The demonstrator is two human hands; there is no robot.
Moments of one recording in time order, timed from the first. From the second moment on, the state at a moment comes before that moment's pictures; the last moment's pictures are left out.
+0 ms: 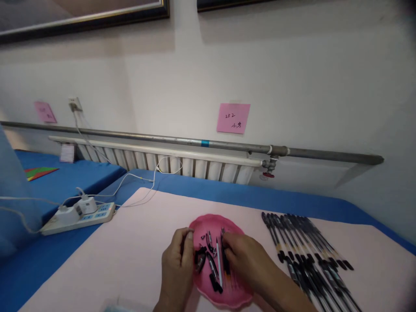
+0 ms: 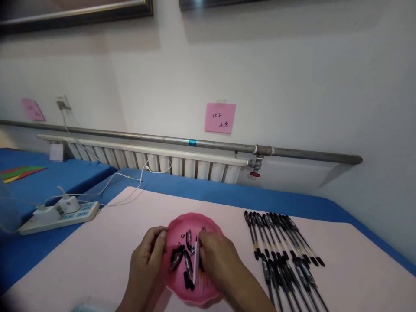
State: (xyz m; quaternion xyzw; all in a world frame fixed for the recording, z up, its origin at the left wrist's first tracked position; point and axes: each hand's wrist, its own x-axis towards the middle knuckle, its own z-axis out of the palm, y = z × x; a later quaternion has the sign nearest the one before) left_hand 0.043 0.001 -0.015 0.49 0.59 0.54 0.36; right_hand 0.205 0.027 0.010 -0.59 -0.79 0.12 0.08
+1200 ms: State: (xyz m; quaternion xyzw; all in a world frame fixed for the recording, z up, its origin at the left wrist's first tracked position) left_hand 0.038 0.006 -0.008 0.33 0.40 0.56 0.65; right_hand 0.203 0.027 0.022 -0.57 -0.76 0.22 0.21
